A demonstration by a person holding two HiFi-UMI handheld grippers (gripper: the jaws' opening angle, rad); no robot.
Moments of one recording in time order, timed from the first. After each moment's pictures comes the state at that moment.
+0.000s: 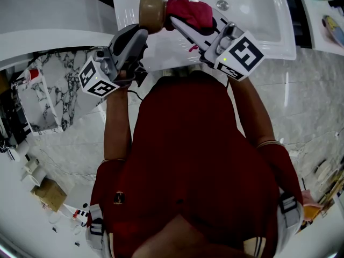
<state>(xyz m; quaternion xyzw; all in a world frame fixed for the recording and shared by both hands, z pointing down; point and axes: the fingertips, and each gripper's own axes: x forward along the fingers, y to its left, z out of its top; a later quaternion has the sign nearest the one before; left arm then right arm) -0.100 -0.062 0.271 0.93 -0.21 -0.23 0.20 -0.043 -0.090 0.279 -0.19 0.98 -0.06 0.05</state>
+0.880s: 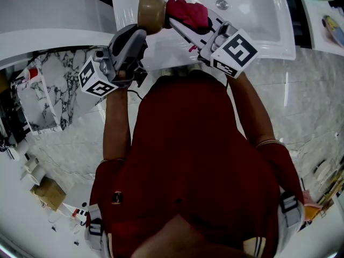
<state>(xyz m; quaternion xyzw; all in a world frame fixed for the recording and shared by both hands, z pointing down) -0.104 -0.056 0.267 0.92 -0.21 -0.25 0.21 -0.050 -0.089 0.304 -0.19 0.98 -0.07 0.02</state>
